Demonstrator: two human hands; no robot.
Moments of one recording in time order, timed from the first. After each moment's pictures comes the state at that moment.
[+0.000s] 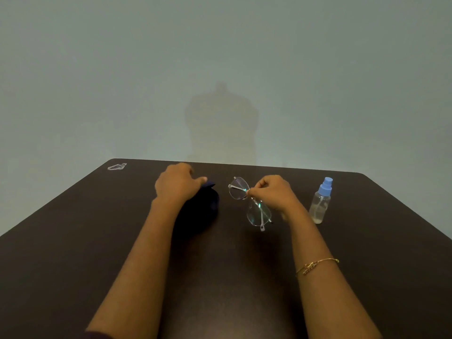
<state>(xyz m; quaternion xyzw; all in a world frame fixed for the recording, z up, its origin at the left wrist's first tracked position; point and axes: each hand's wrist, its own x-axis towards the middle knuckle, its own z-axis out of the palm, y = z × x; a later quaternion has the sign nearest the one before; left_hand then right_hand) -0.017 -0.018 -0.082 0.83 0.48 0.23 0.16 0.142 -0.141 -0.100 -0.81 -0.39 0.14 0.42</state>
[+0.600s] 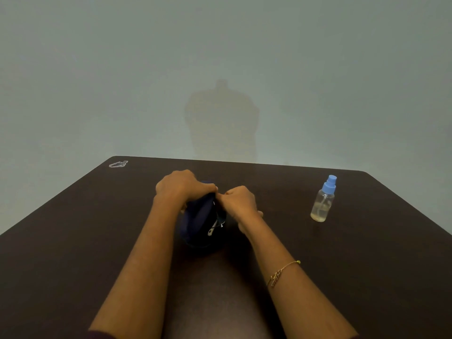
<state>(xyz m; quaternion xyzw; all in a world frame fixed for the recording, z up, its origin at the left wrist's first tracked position) -0.018 -0.020 -0.078 0.84 0.50 0.06 0.19 0.073 -0.101 -0.117 -0.84 -0.31 0.20 0.41</state>
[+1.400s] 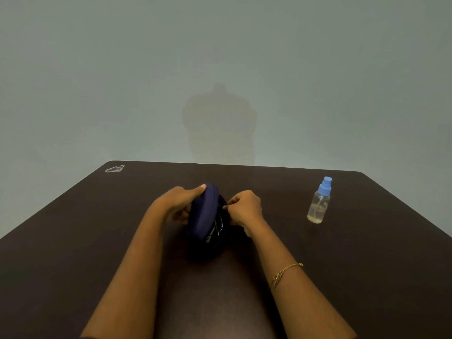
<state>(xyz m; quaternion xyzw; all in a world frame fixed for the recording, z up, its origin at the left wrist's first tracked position) -0.019 -0.003 -0.108 0.74 0.46 0.09 0.48 0.093 -0.108 -0.126 -0.82 -0.32 0.20 0.43</state>
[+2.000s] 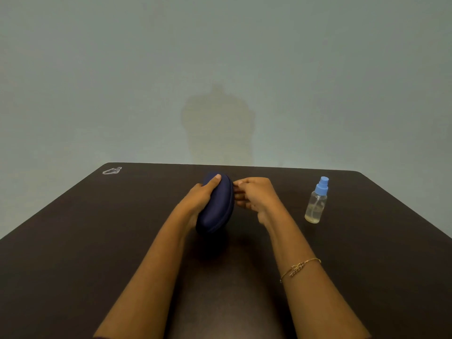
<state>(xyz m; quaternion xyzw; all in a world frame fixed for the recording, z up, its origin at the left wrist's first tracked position) 0.021 -0.028 -0.116 0.63 0.40 0.19 0.63 0.119 -0.115 -0.105 -0.69 -0.25 0.28 0.62</state>
